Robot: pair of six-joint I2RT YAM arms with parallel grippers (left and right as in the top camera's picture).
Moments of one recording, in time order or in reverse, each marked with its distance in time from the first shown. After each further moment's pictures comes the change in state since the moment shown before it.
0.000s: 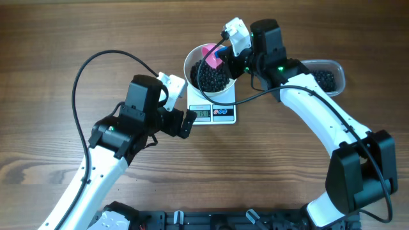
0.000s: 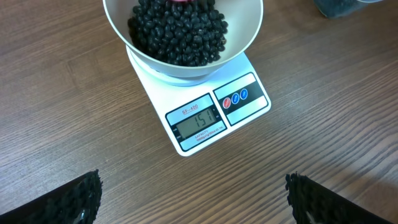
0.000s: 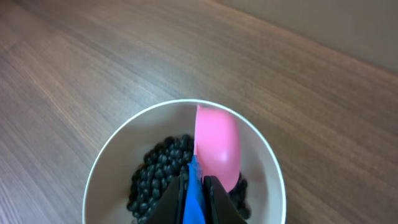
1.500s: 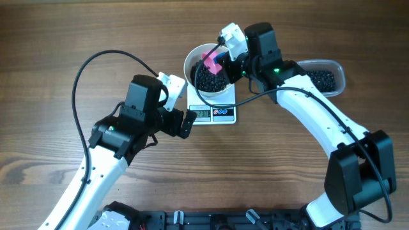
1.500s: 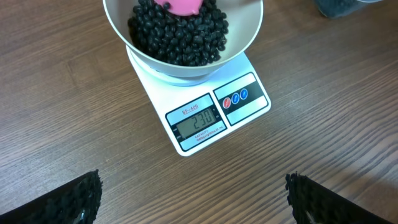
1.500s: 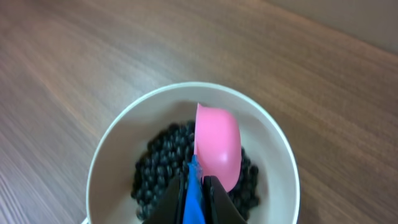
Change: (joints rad) left arm 0.000 0.000 0.000 0.000 0.000 0.000; right arm 0.028 0.001 0.000 -0.045 0.035 0.018
